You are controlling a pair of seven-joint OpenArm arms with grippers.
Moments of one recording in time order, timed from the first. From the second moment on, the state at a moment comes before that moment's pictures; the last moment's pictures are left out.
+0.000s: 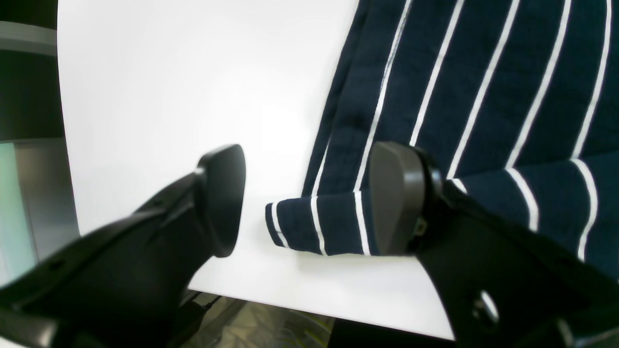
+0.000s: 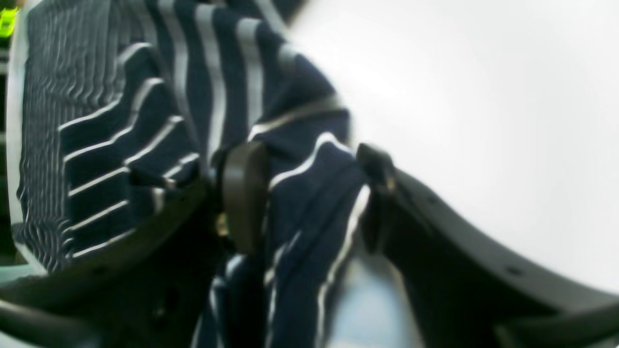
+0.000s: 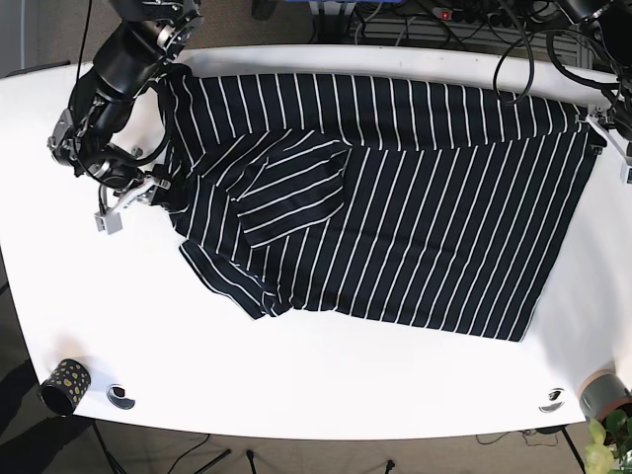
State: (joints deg) left arm 11.7 -17.2 -45.7 95.1 -4.9 -40.1 50.5; right arm 10.3 8.5 44.8 68.4 34.0 40.1 -70.0
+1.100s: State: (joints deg) left arm -29.5 -22.3 -31.6 52.8 -4.4 -31.3 43.6; right arm 12.1 6.9 42.6 68.2 27.2 40.1 -67.7
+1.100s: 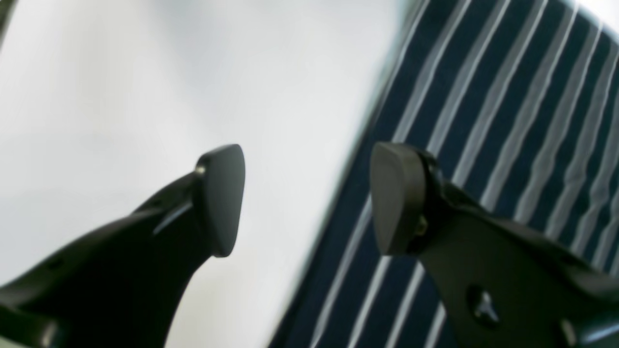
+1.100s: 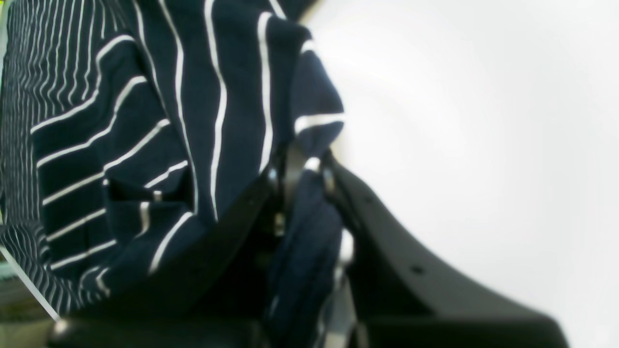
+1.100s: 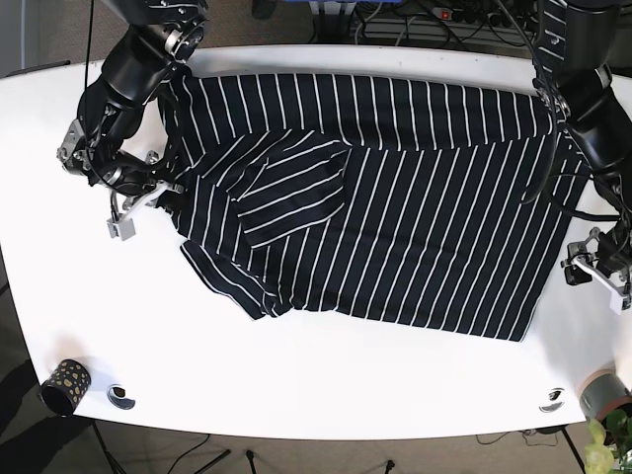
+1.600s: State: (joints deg) left arm -40.0 -25.3 -25.8 22.5 -4.3 -31.3 31.4; right arm 12.6 6.6 42.5 68.2 27.0 40.1 -68.2
